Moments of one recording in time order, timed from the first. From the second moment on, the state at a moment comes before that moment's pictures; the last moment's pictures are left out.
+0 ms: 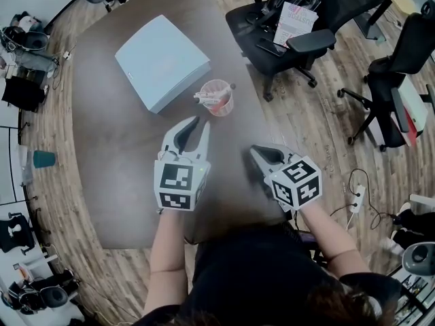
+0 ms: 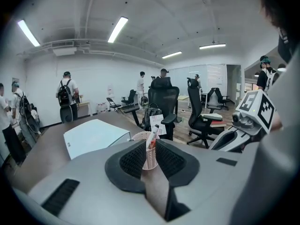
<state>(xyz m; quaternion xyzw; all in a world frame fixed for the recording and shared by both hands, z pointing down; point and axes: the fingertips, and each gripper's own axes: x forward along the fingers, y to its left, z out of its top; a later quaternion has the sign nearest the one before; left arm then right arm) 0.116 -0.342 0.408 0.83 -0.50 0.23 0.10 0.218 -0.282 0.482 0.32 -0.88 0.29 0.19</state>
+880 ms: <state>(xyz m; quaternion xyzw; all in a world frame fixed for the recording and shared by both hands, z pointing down) -0.016 -0.230 0.397 0.80 -0.56 0.16 0.15 0.159 -0.223 0.428 0.38 -0.88 0.23 0.18</state>
